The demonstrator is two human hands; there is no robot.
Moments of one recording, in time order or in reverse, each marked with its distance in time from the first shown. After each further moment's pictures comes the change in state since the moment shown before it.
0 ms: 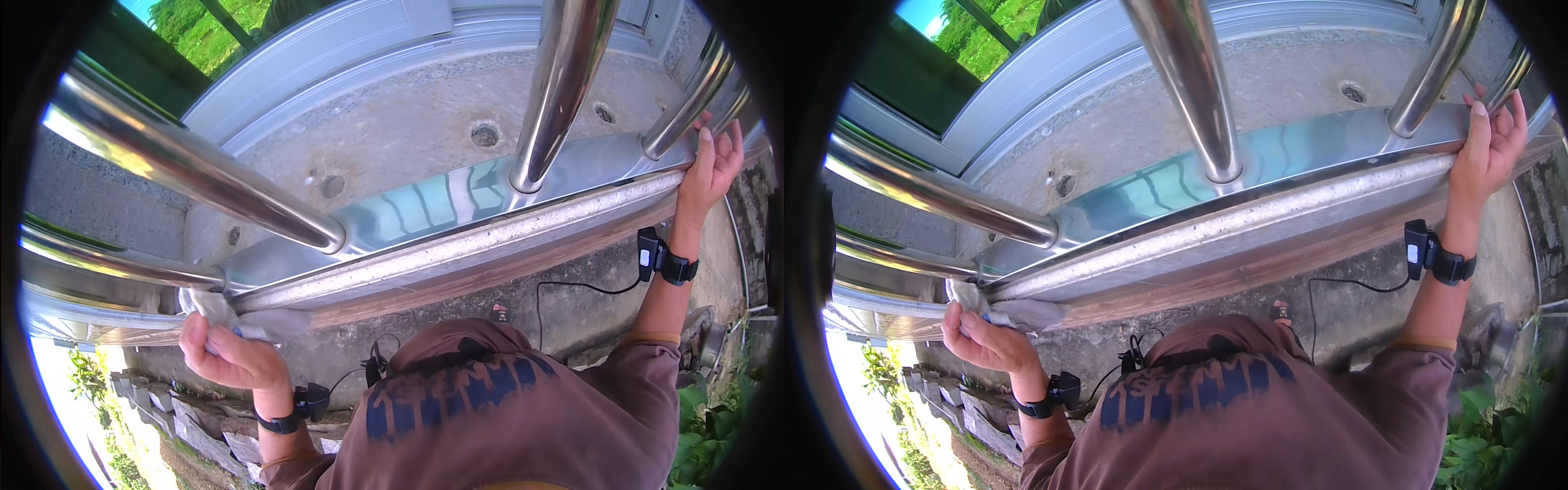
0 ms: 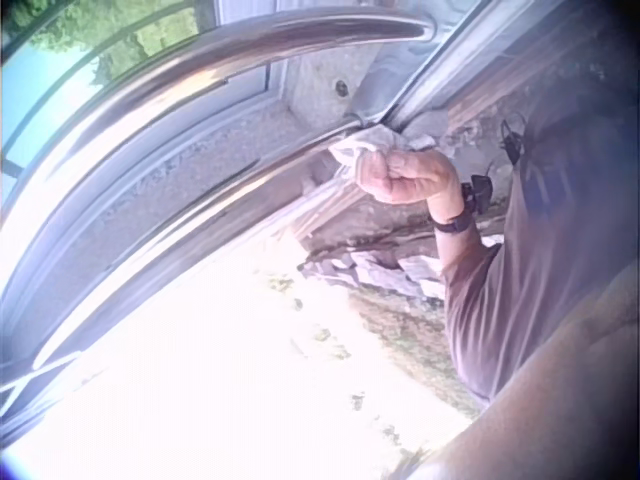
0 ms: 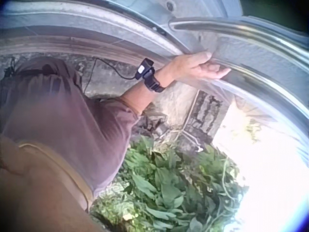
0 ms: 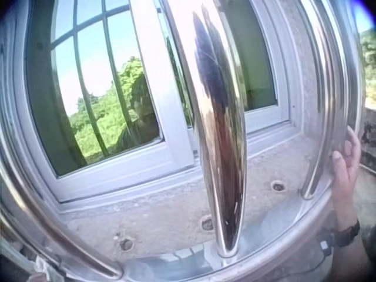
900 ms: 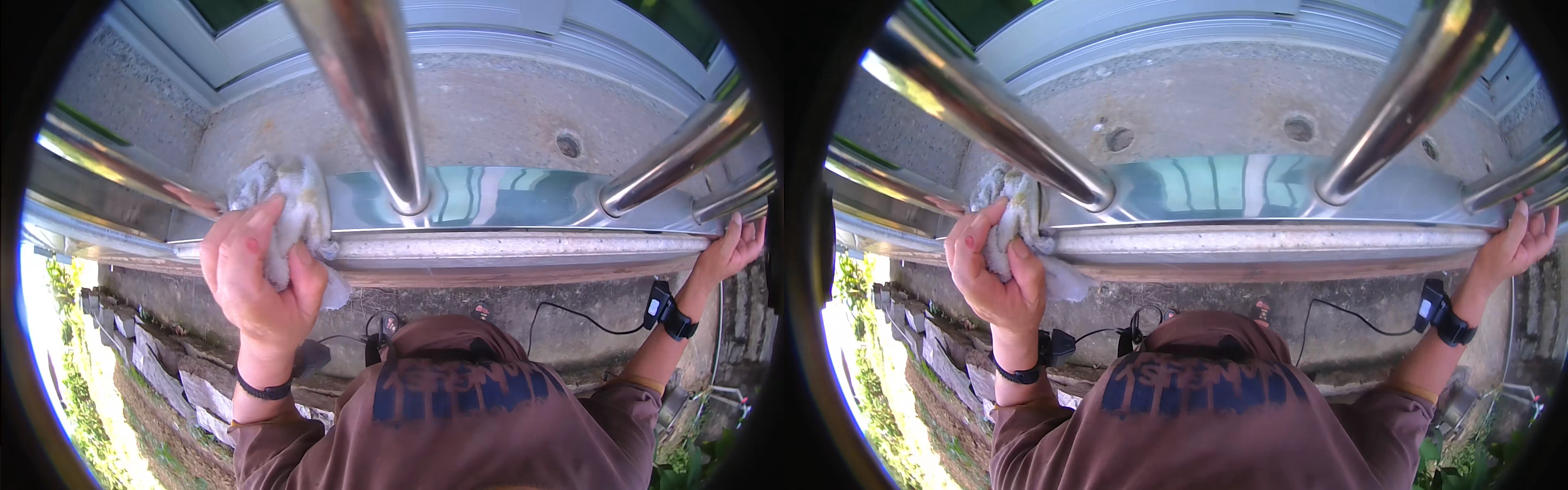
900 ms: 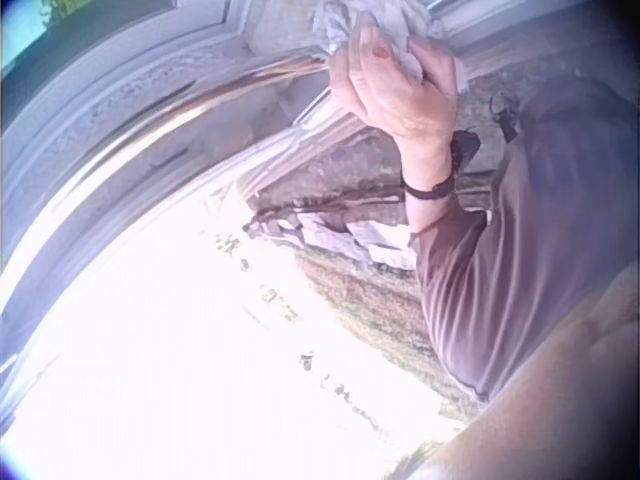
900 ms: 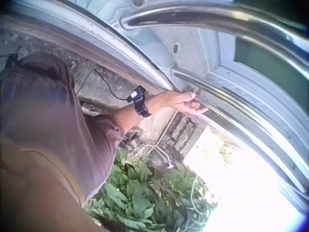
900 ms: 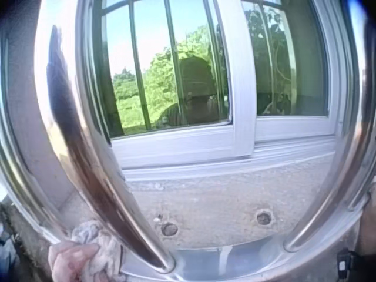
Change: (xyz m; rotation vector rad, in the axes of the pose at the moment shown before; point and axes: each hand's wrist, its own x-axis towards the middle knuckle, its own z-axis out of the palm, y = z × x) left_hand 0.028 0.037 0.027 0.263 -0.455 0.266; right_hand 0.003 0.033 -0.030 -0.029 -0.062 0.034
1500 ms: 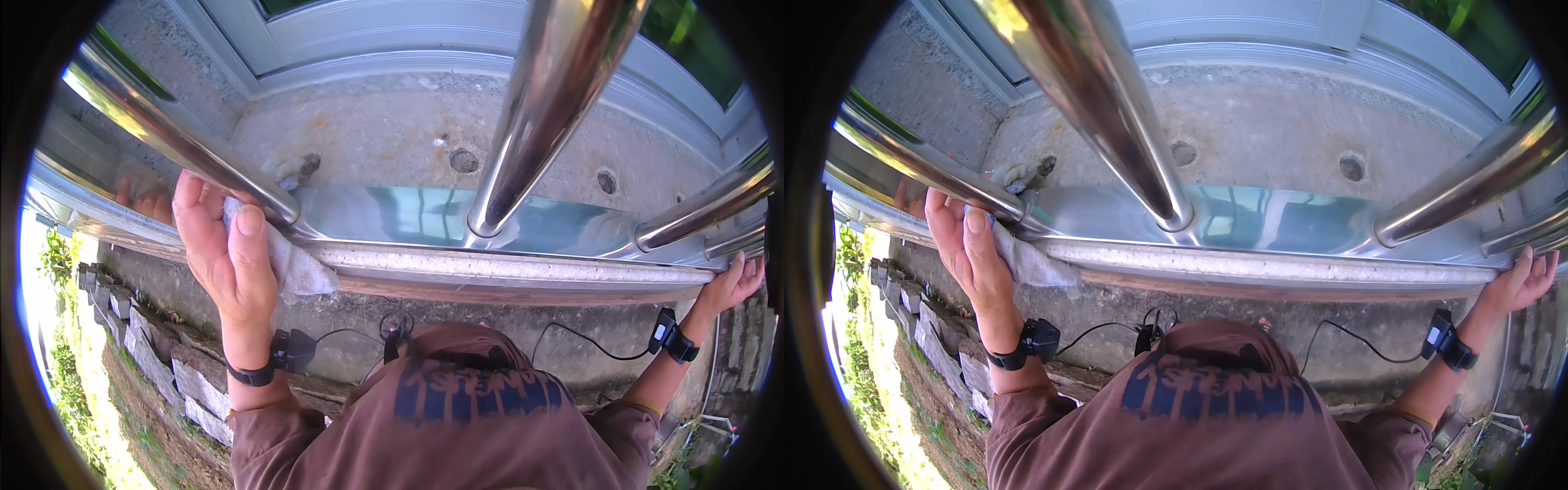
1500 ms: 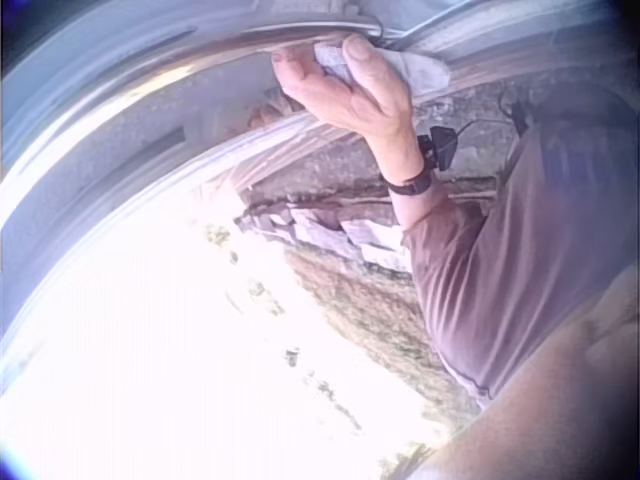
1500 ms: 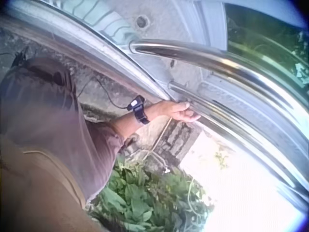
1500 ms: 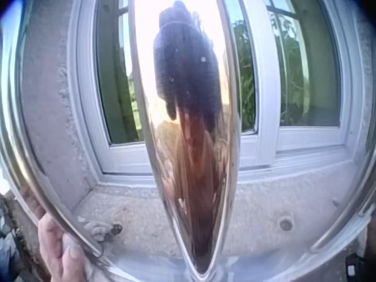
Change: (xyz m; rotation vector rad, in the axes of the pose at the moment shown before) left_hand -0.010 -0.046 -0.011 -0.486 0.182 -0.514; right_hand 0.000 0.001 -0.004 0.004 0.080 0.032
